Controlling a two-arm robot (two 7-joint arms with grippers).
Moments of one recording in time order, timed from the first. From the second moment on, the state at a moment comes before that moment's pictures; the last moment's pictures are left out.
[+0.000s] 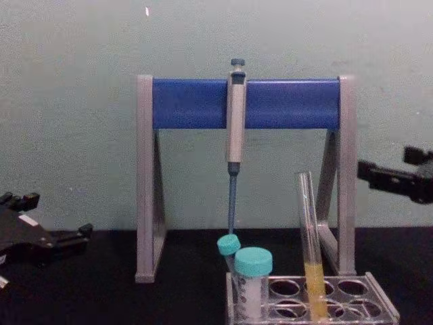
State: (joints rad) left arm -0.20 0.60 0.45 -1.41 -0.25 -0.12 0.03; right arm 0.21 0.50 -0.32 -1.51 0.45 -0.04 0.31
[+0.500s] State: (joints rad) left arm -0.20 0.60 0.45 -1.41 -0.25 -0.12 0.03; right arm 0.21 0.47 -0.31 -1.46 0.40 0.22 0.18
